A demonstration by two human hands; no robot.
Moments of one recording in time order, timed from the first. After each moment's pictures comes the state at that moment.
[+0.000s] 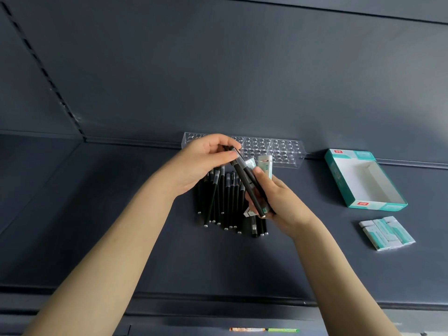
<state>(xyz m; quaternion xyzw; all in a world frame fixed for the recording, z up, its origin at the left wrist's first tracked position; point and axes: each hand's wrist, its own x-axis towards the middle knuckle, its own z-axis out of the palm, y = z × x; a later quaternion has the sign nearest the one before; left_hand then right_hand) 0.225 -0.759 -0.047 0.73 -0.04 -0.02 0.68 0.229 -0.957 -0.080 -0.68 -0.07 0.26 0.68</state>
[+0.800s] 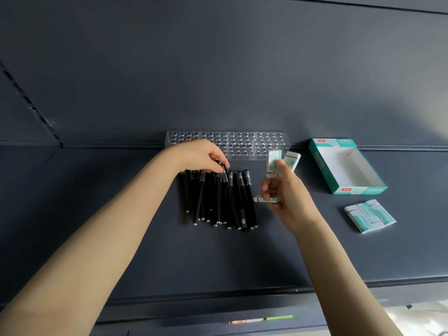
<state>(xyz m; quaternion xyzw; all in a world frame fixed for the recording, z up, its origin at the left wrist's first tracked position) 0.281 -0.758 -0.055 0.91 -0.08 -0.20 0.35 0.234 -0.985 -0.093 -0.63 0.08 0.14 0.76</state>
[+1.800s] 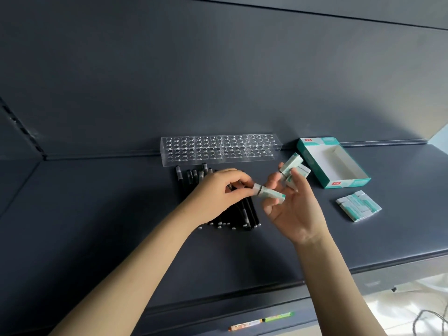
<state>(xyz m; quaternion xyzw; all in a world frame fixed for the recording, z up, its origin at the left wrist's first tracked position) 0.205 -0.801 -0.085 0.83 -0.20 0.02 0.51 0.194 -0.980 -0.078 -0.30 0.10 0.16 0.94</state>
